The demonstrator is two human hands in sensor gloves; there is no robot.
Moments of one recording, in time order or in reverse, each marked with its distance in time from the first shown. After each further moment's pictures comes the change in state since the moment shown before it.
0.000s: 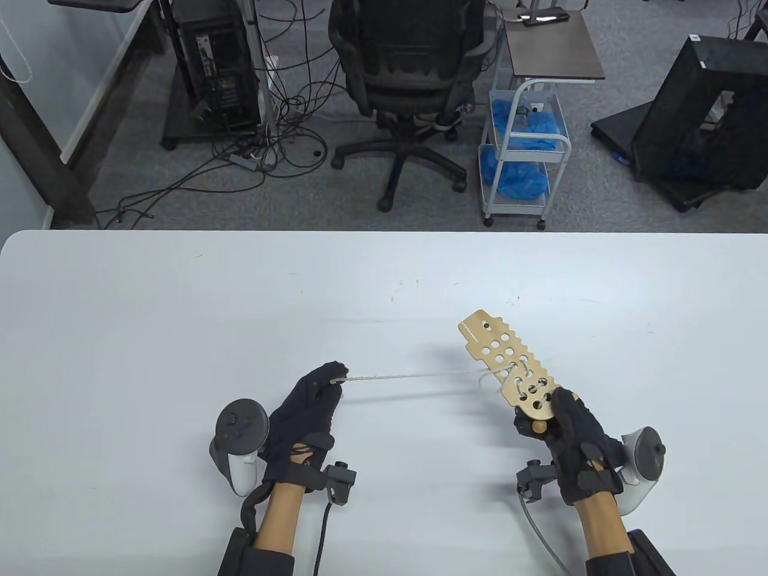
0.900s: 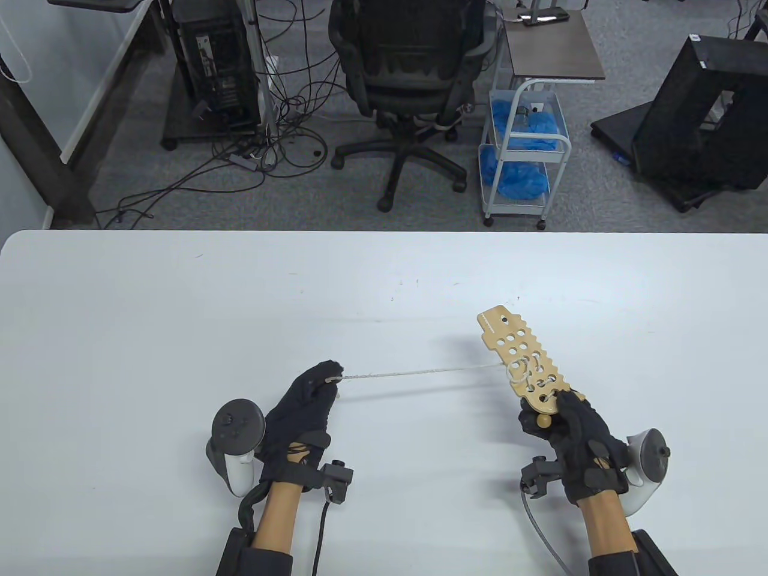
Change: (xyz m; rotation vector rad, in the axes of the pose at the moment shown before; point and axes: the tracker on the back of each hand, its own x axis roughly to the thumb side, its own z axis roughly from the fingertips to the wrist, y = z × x) left_hand 0.000 0.002 0.000 0.009 0.008 0.001; right_hand 0.000 -0.008 -0.001 -0.050 0.024 -0.039
